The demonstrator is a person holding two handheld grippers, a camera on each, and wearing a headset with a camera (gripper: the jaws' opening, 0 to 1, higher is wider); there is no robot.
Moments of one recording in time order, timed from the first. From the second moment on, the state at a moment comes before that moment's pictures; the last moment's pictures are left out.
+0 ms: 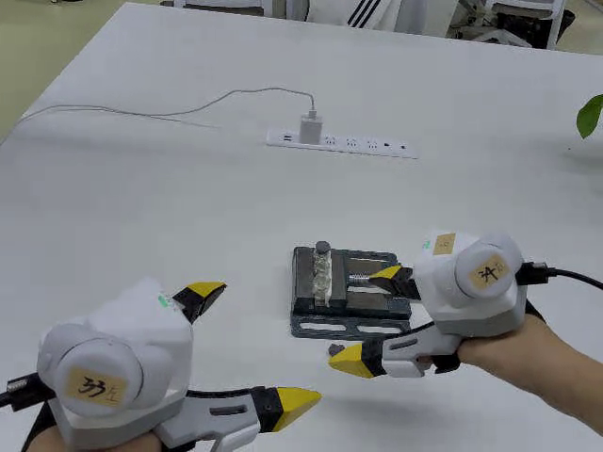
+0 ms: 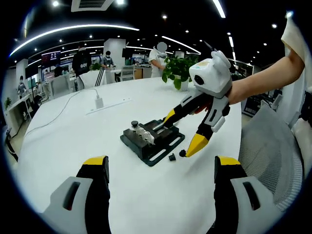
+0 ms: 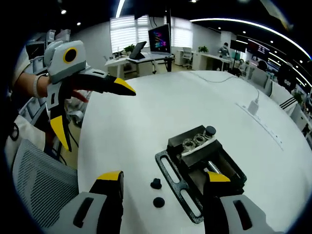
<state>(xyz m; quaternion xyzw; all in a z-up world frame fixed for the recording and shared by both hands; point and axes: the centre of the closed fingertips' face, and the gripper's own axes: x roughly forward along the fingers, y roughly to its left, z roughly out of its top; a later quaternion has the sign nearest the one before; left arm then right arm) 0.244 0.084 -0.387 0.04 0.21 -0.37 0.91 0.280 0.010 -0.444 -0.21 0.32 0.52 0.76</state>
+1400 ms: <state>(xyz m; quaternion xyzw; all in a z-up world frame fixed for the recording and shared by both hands) 0.241 0.081 -0.396 0.03 0.22 -0.37 0.90 0.270 0.008 -0.488 -0.19 0.36 0.50 0.77</state>
